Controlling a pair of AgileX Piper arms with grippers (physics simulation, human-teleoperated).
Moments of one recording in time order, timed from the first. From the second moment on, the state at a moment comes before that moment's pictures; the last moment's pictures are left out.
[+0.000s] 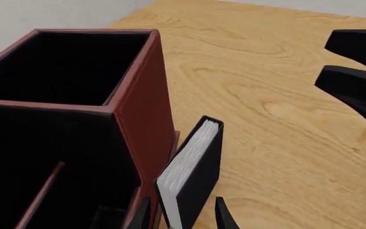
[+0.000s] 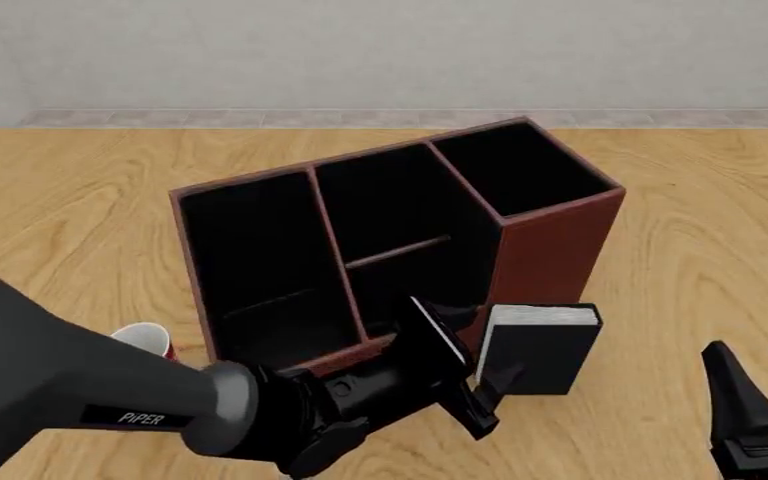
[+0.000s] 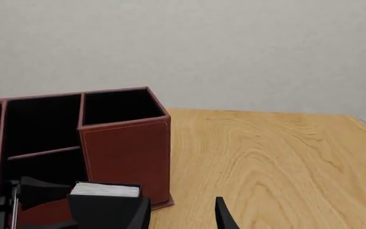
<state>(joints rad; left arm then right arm) -1.00 1.89 -0.80 -0.75 0.07 0.03 0.00 0.00 0.01 -0.03</state>
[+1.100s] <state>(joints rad) -1.01 1.99 -0.89 -0.72 0.08 0.02 0.00 0.00 0.01 -0.02</state>
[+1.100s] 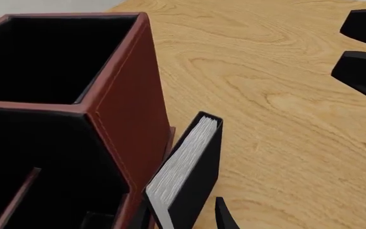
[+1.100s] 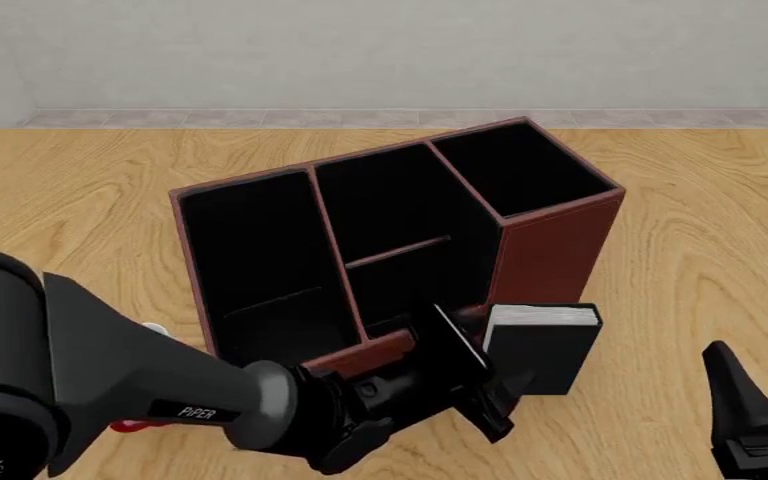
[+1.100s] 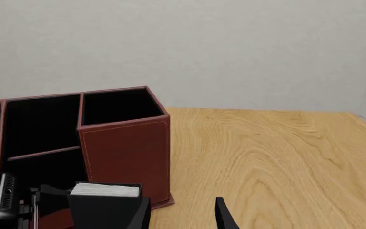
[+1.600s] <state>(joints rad) -1.02 1.98 -0.88 -0.73 0.06 0.02 0.00 0.00 0.01 -0.02</state>
